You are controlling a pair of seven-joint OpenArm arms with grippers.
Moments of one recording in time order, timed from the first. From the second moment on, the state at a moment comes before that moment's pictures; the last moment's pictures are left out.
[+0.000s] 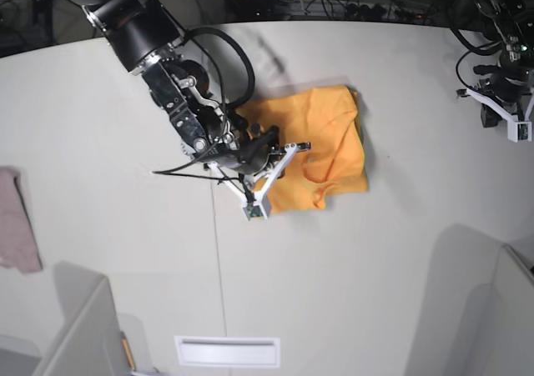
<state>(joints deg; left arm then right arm) 22.7 -18.4 -41.0 100.8 -24.8 -23.9 48.5 10.8 4.3 -35.5 91.0 26.3 -18.6 -57.1</state>
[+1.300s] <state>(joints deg) 10.6 -3.6 -36.8 111.2 -24.2 -32.2 73.7 -1.3 14.9 -15.8 107.8 38.4 -19.0 -51.7</state>
